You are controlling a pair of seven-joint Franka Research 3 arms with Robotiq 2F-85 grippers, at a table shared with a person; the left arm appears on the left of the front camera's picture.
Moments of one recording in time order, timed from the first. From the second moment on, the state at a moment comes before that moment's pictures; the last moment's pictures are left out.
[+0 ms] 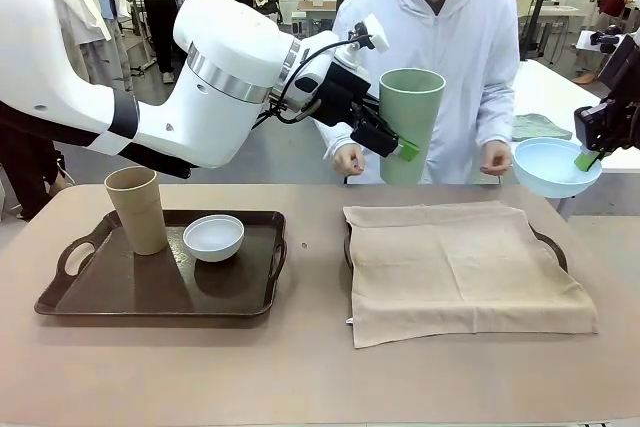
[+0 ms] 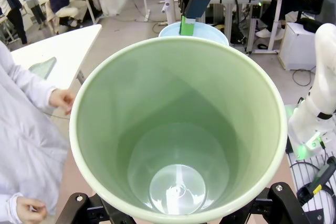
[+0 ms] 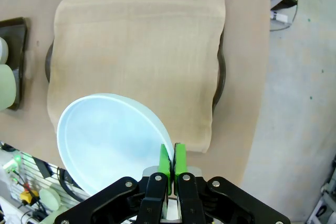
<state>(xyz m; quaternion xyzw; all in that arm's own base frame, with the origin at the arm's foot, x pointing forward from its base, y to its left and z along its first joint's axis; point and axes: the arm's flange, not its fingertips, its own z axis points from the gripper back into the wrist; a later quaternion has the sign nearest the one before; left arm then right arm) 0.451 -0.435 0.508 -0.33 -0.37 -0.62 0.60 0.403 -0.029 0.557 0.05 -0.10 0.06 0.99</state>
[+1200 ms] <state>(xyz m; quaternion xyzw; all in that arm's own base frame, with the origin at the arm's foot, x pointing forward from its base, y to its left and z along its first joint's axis) 0.490 -0.449 0.420 -0.33 -0.36 -0.69 0.53 0.461 0.004 0.449 0.05 -0.06 0.08 0.99</state>
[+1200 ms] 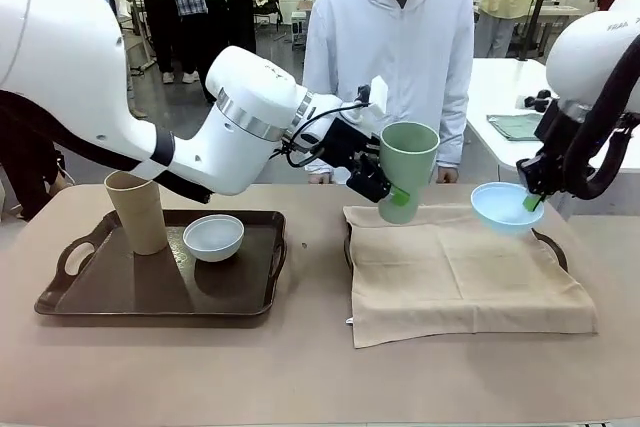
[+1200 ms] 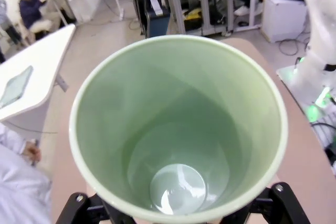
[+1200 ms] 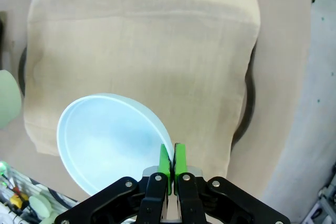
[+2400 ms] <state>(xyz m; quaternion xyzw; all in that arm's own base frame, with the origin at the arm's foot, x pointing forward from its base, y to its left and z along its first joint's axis) 0.524 -0.456 0.338 -0.41 -0.34 -0.64 0.55 0.477 0.010 0.385 0.07 -0.01 0.07 0.99</state>
